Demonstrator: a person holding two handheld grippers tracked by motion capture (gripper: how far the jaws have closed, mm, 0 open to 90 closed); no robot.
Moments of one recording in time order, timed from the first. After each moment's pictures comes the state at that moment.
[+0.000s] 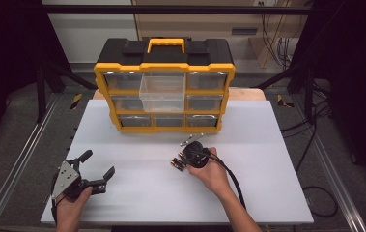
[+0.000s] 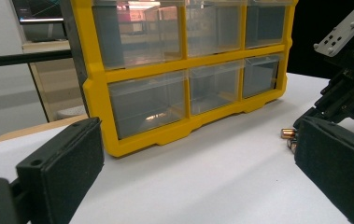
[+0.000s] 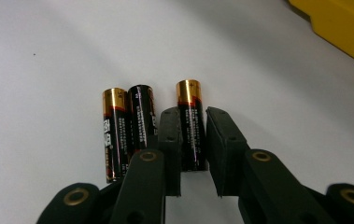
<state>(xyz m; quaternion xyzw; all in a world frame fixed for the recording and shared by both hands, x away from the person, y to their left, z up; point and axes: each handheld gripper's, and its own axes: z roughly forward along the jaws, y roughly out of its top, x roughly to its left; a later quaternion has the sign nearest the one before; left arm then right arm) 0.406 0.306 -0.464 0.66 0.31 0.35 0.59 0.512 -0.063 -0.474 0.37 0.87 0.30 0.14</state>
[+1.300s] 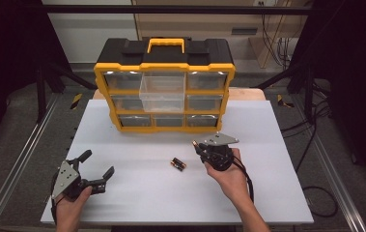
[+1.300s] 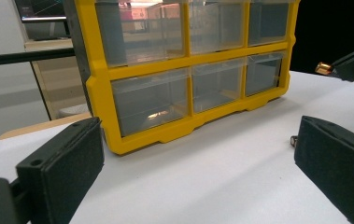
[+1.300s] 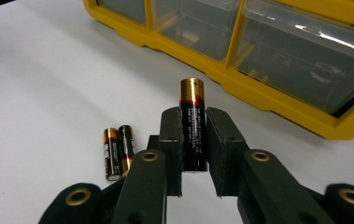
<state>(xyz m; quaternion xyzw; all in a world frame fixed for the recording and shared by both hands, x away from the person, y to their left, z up) 0.407 0.308 -0.465 0.66 0.32 0.35 0.58 0.473 -0.119 -0.427 0.38 0.79 0.43 0.22</state>
